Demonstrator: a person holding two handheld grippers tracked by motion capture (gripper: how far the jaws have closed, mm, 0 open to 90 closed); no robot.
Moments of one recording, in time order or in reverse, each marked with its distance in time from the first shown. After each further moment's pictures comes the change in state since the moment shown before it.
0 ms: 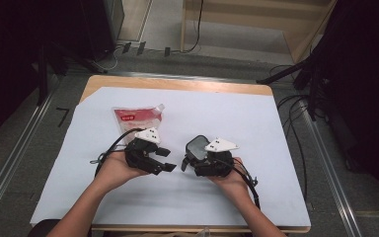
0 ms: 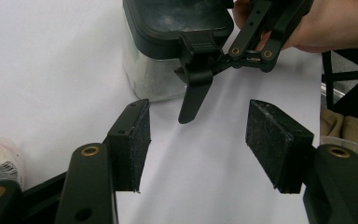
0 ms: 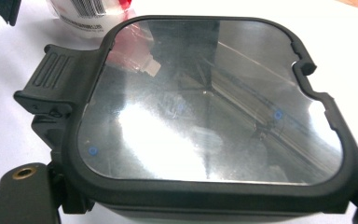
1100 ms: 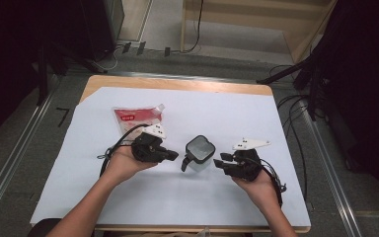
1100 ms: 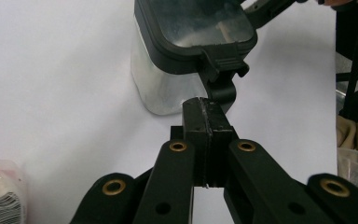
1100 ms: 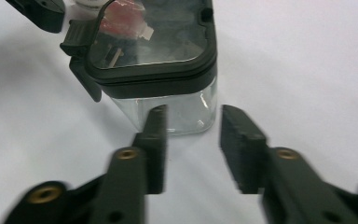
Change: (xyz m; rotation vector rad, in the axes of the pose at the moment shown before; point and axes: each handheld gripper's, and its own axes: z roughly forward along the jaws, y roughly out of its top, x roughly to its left) left arm 0.012 0.010 0.018 0.023 -0.006 -0.002; right arm -0.033 -0.003 -0.067 0.114 0.080 0.122
